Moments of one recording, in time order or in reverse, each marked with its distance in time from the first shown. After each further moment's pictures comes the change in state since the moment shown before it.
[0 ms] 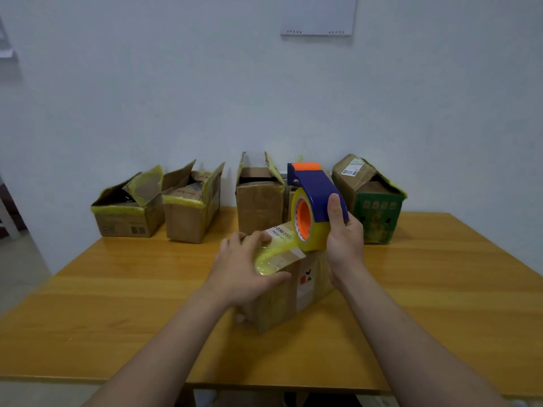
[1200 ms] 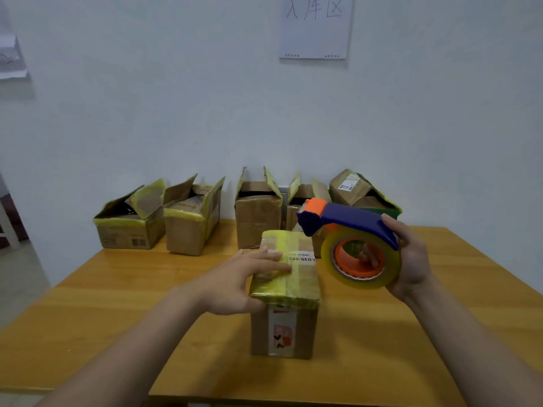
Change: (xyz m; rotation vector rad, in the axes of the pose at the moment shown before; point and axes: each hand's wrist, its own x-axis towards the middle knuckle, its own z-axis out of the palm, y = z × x) left_hand -0.003 0.004 -0.042 -0.009 -0.385 0.378; right_hand 0.017 -0.040 -0.097 0.259 -0.206 0.206
